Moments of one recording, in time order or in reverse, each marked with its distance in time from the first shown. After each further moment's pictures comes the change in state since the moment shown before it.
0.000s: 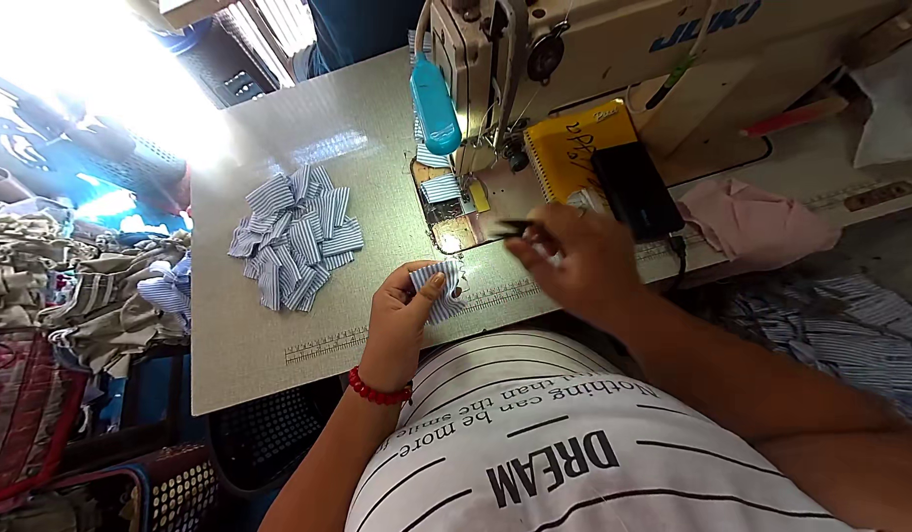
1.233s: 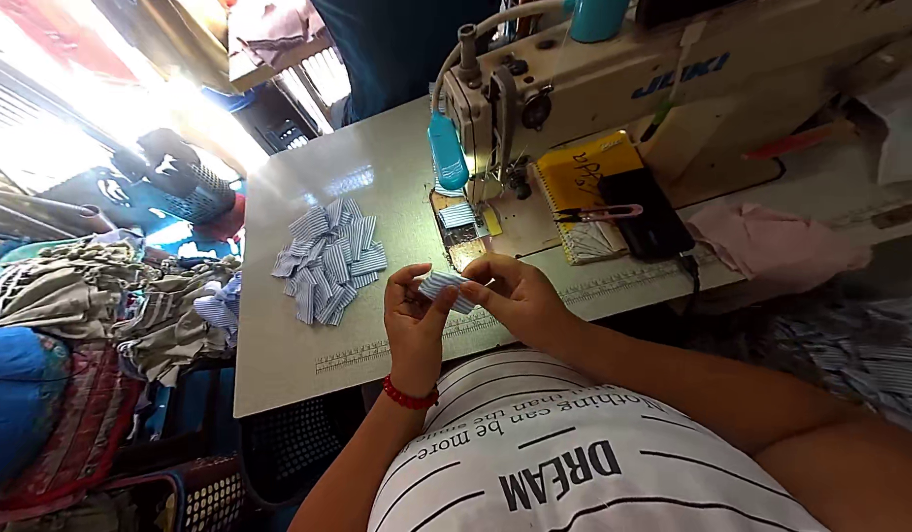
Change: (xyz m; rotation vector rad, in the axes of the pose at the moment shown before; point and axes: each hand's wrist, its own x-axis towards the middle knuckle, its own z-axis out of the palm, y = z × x) left_hand 0.004 -0.012 0.007 -0.005 0.106 0.386; right_hand 0.004 -0.044 0.042 0.930 -0.143 0.265
